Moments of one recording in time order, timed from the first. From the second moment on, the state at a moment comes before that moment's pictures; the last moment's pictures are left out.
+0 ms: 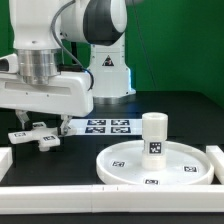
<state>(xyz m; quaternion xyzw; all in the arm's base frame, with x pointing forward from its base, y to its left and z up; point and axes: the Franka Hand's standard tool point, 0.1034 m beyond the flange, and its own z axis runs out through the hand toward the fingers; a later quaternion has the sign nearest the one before) 0.450 -0.152 0.032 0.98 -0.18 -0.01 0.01</state>
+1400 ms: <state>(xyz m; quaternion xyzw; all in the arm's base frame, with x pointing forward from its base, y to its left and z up) 0.450 -0.149 0.030 0.99 -0.17 -0.01 0.01</state>
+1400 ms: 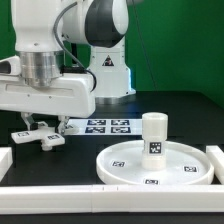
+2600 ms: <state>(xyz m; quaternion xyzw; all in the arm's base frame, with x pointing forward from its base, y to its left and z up) 0.514 -0.011 0.104 0.95 -0.30 -0.02 -0.04</state>
